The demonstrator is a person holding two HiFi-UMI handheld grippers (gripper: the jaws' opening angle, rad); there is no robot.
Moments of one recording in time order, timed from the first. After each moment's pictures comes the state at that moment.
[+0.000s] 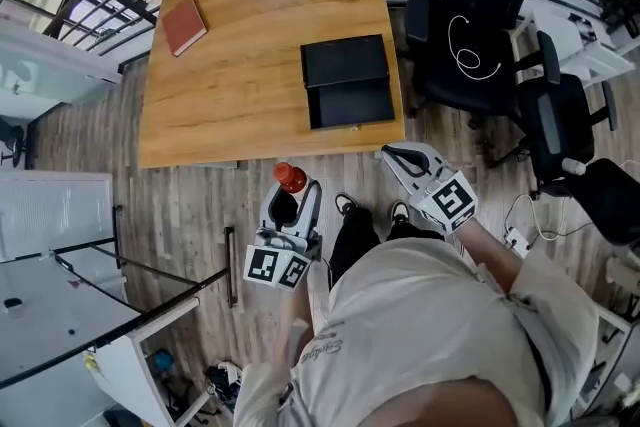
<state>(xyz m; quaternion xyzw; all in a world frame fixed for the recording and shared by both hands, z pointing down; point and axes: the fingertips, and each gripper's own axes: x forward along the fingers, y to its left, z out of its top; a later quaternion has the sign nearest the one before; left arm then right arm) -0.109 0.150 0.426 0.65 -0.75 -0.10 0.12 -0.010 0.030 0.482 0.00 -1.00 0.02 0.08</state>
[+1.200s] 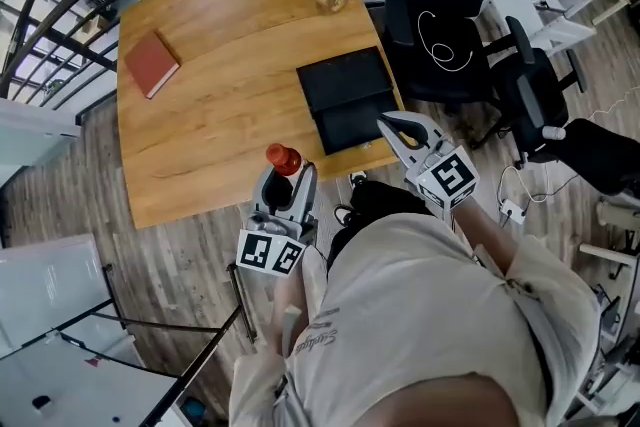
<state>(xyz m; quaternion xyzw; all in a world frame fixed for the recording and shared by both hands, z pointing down) -0.249 0.095 0.417 0.73 -0.65 -0.15 0.12 -0.133 -0.019 0.435 0.13 -0.99 -0.03 0.09</state>
